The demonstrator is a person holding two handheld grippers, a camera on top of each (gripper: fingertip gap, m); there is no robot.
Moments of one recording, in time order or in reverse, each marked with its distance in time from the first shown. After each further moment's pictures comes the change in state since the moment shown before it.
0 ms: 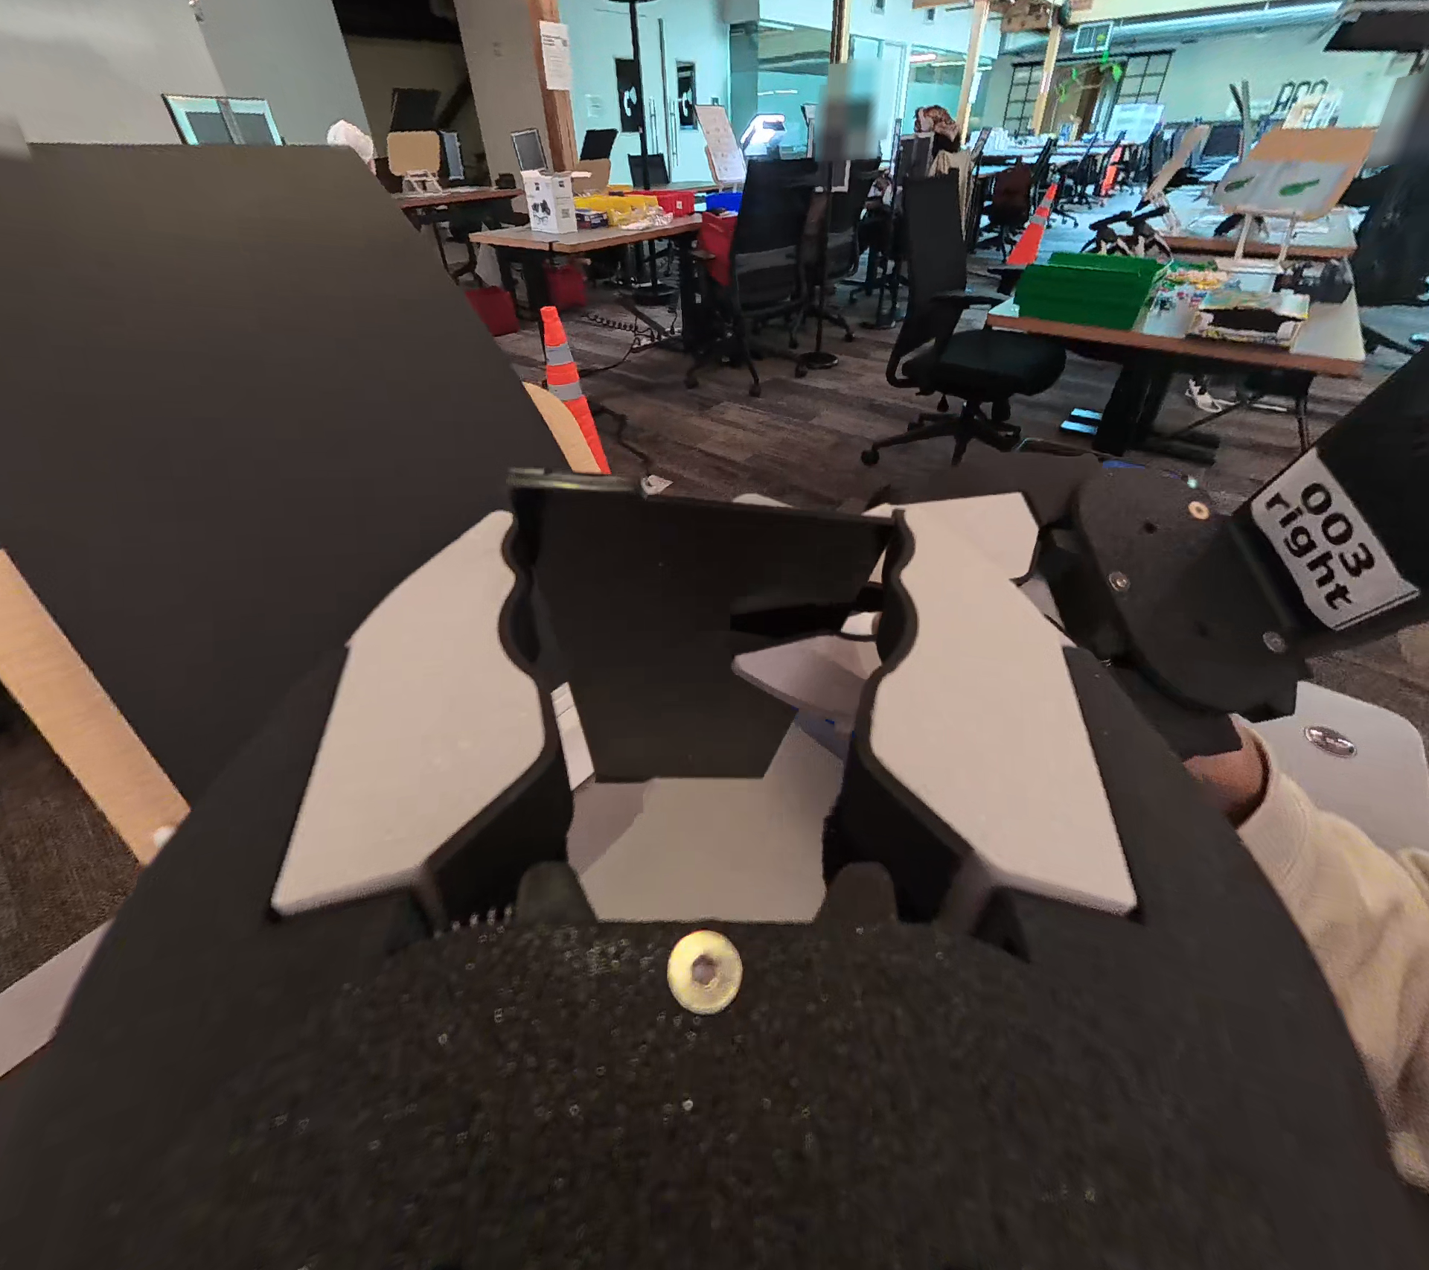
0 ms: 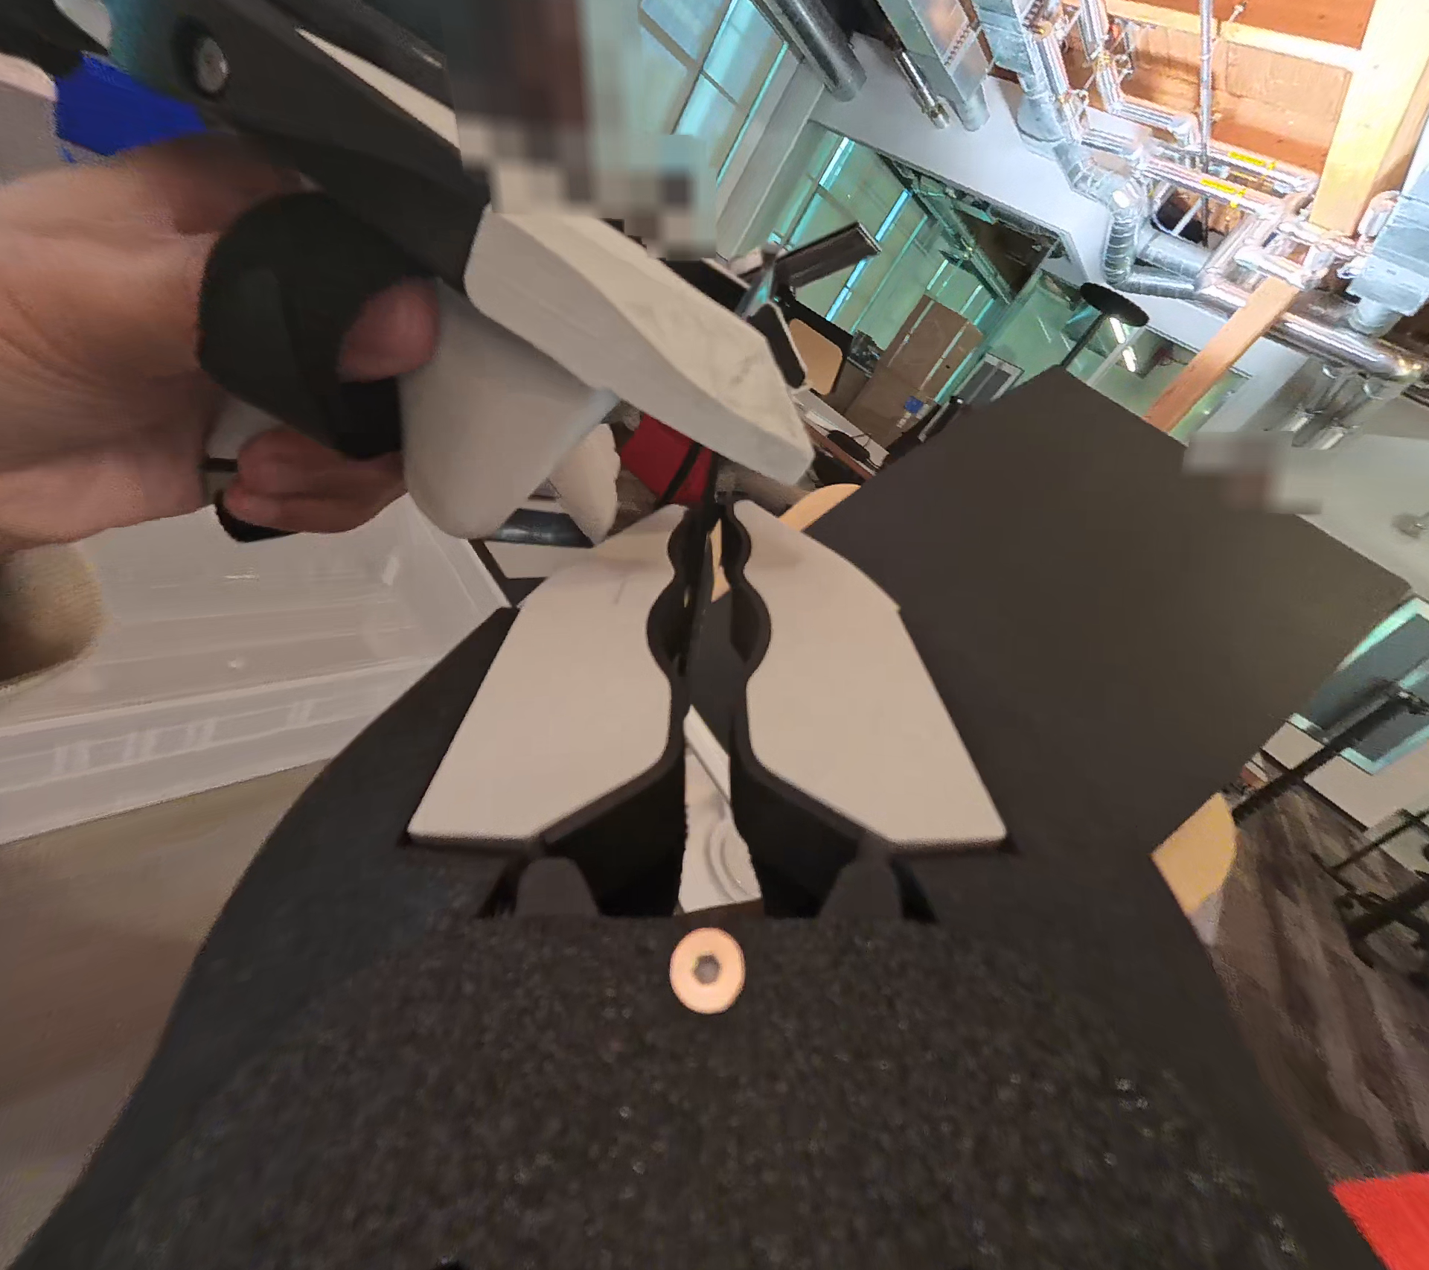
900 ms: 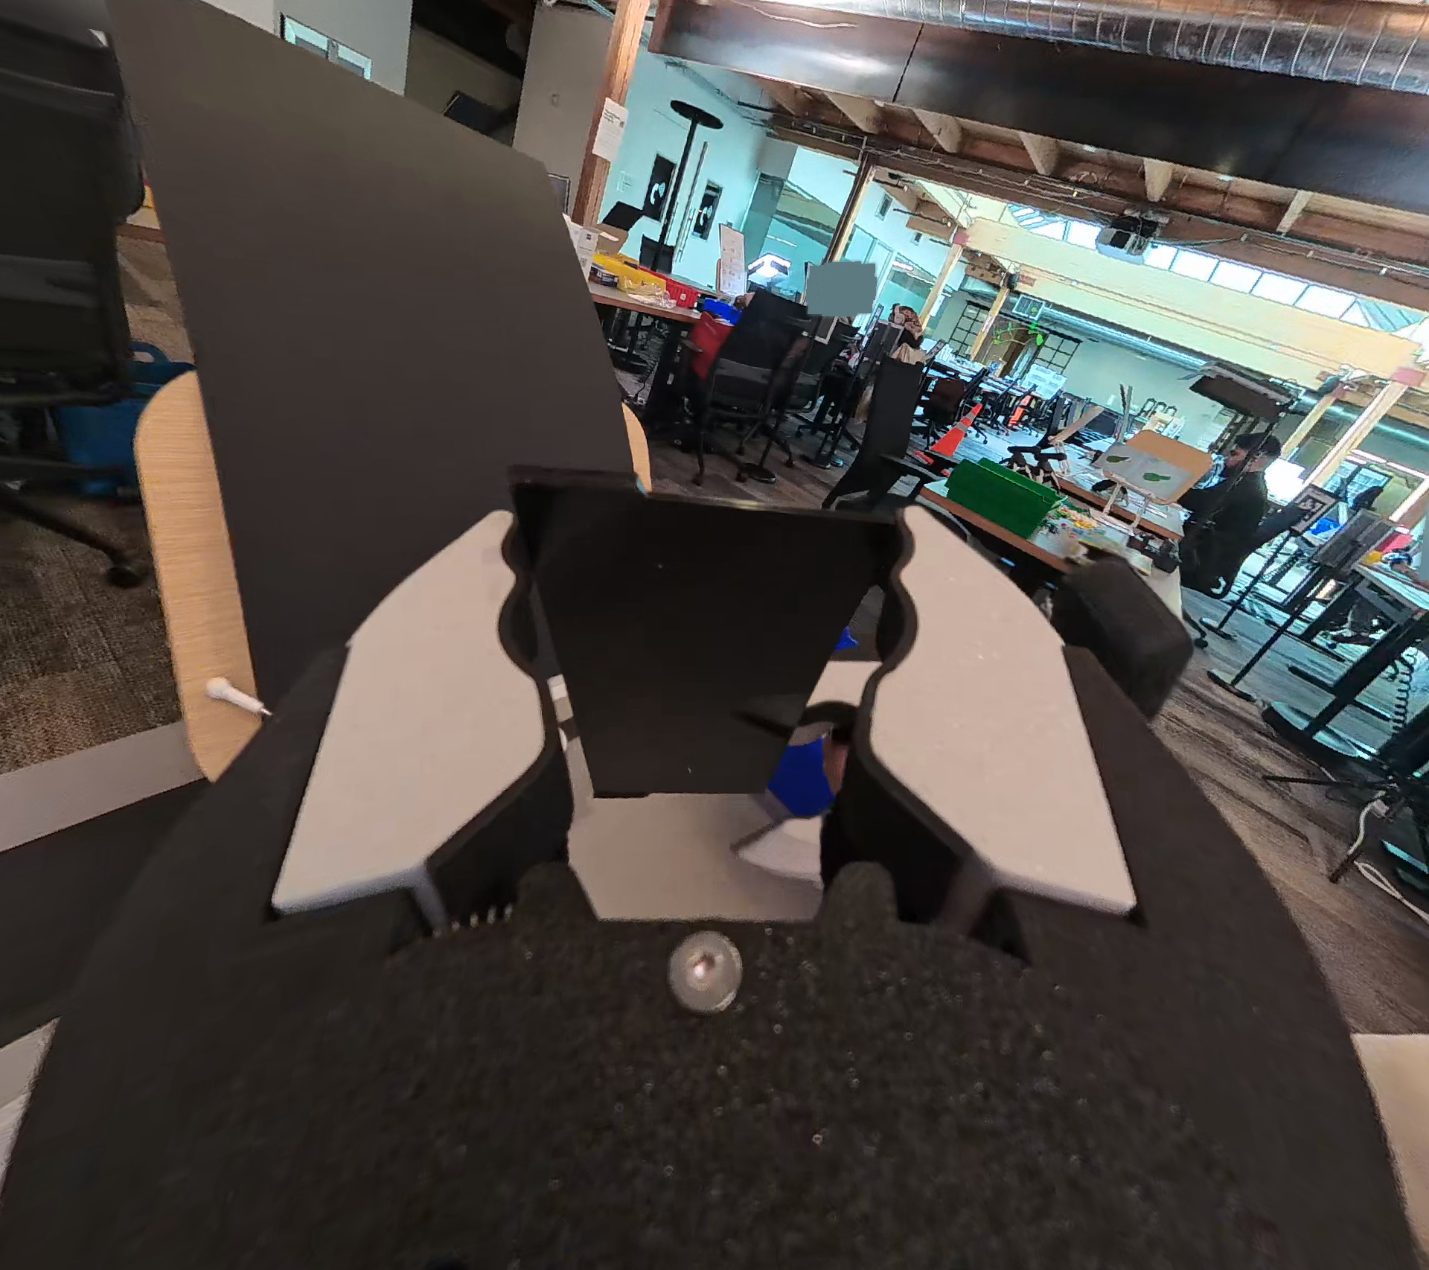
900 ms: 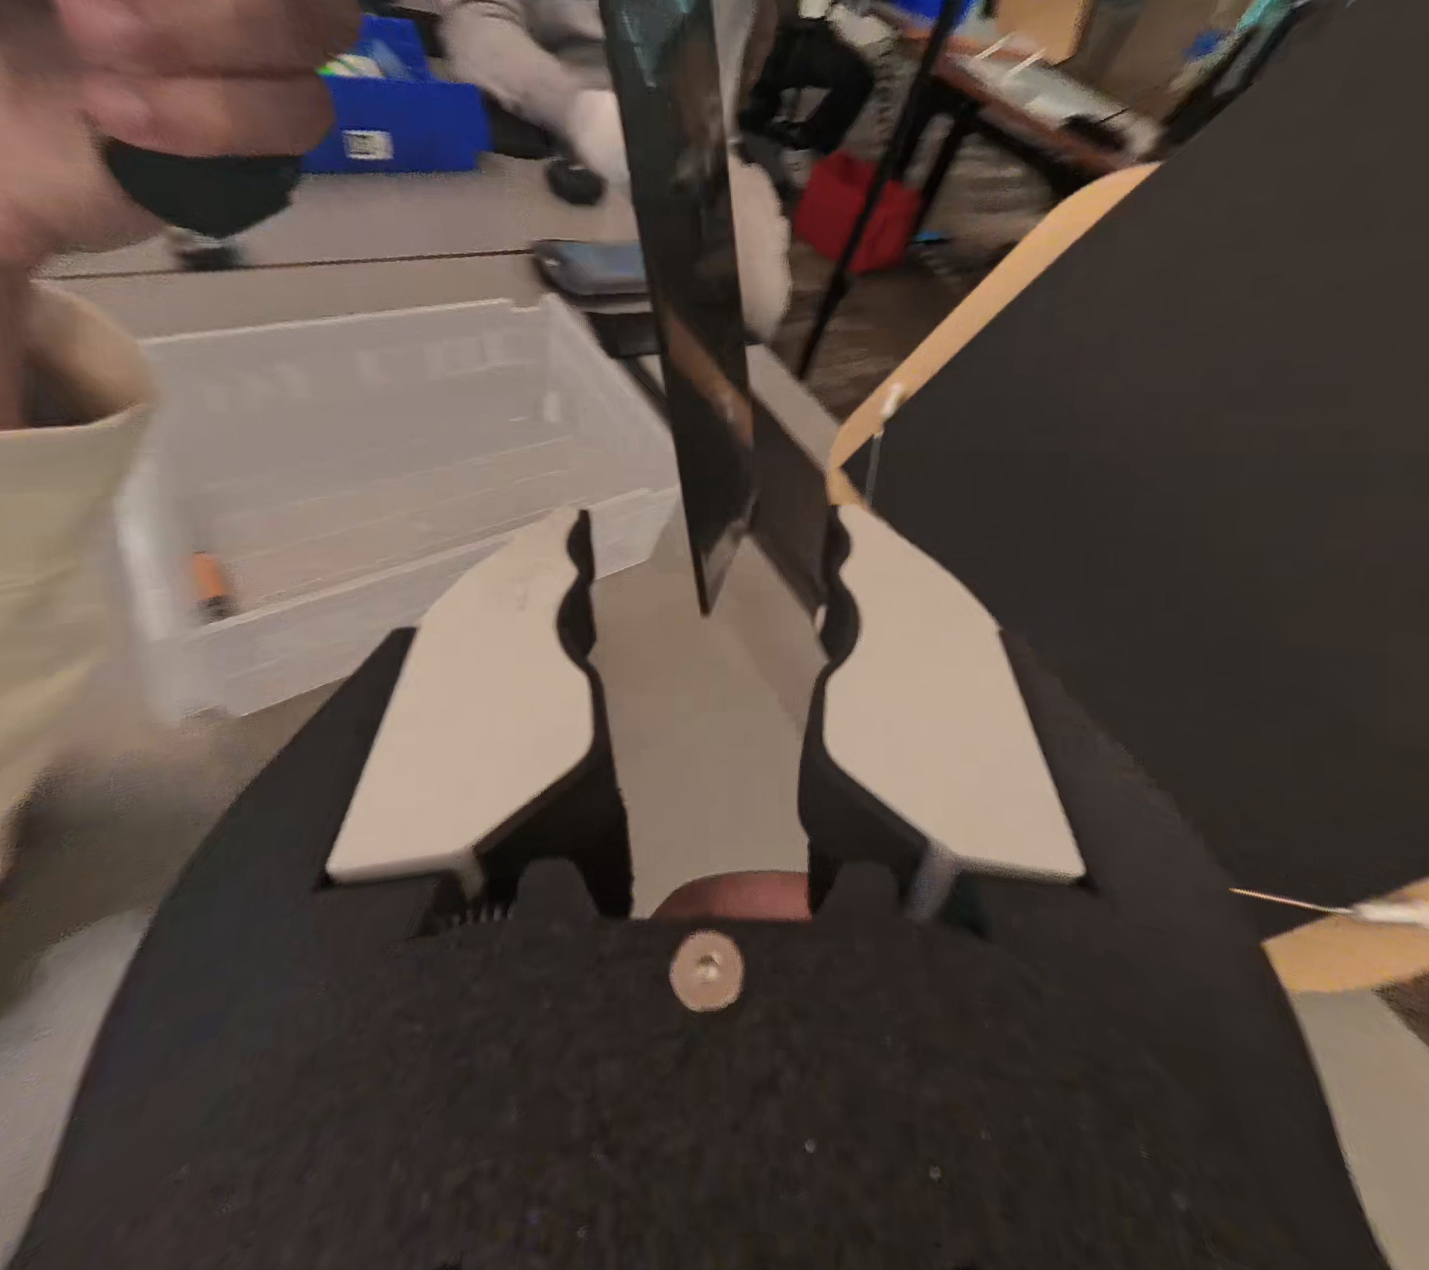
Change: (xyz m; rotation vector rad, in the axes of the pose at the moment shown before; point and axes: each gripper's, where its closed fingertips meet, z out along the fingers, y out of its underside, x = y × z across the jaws) left arm -0.093 -0.005 -0.064 0.139 -0.014 -0.369; right arm -0.048 0.081 0.042 -0.336 -0.199 0.265
